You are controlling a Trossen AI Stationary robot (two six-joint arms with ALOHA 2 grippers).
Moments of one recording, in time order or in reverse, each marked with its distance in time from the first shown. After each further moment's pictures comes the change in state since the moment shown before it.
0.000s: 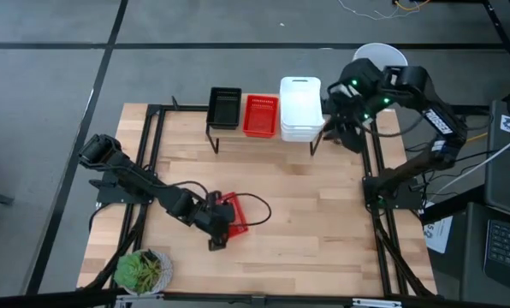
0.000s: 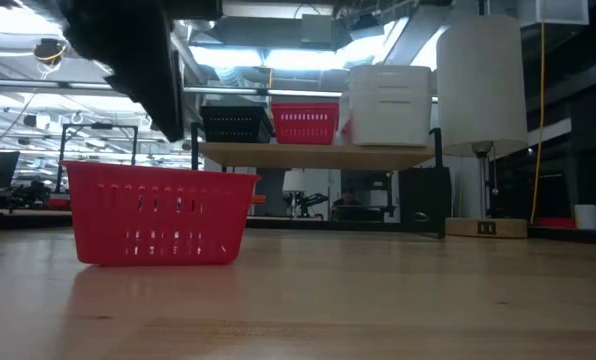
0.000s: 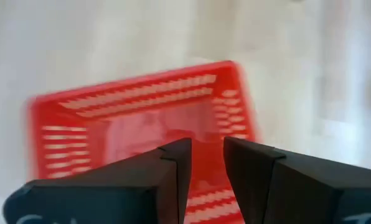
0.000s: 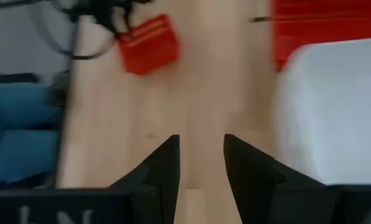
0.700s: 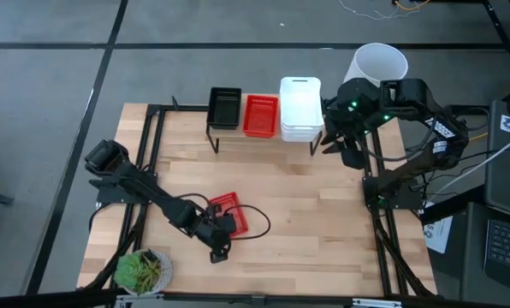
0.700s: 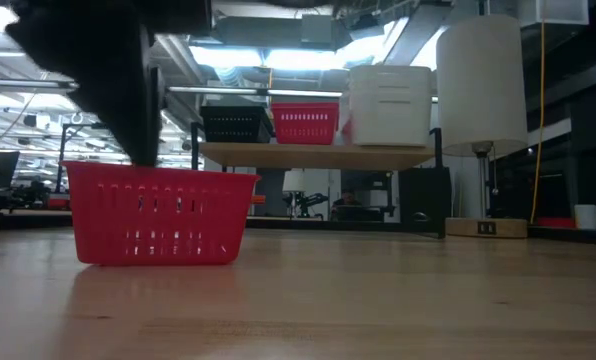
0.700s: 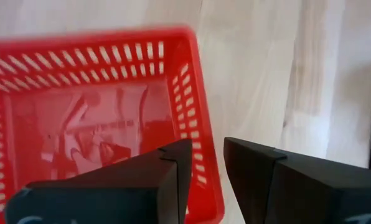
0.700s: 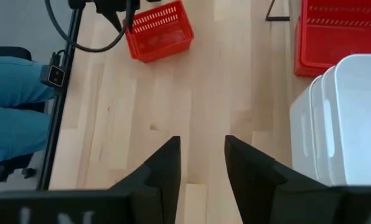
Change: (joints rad) left arm -0.063 0.094 0.000 0.098 0.047 -0.151; right arm 0.208 -0.009 0.000 0.002 0.142 0.069
